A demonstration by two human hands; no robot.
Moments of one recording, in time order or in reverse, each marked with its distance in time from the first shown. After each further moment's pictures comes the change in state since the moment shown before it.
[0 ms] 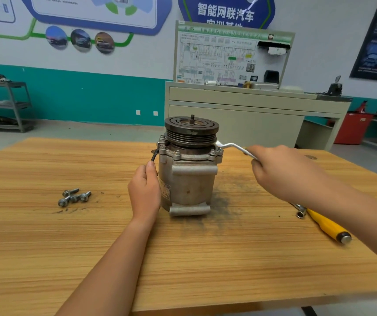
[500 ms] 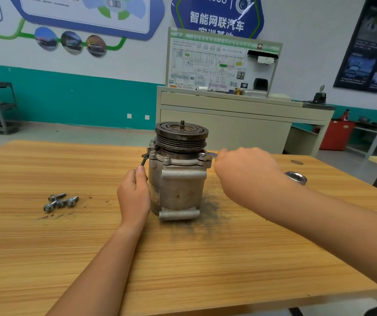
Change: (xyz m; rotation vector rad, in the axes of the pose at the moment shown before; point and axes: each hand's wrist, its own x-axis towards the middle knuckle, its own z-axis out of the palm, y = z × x) left_hand -0.001 0.003 0.000 -0.002 0.007 0.000; right_hand 0.005 -0.047 -0.025 -0.441 -0.164 -0.161
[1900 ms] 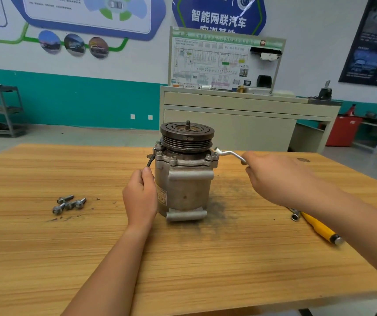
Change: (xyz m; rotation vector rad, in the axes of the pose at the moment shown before) left_hand 0.004 -0.003 0.000 0.065 0.058 0.034; right_hand -0.001 0.031 0.048 0.317 0.092 0.145
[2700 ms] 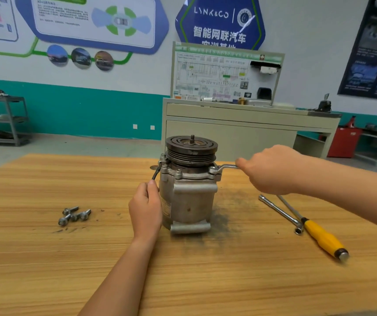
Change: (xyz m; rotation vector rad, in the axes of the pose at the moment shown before) left_hand -0.002 0.002 -0.001 -0.048 -0.033 -0.040; right_hand 0.033 0.001 -0.029 -0.477 -0.154 -0.261
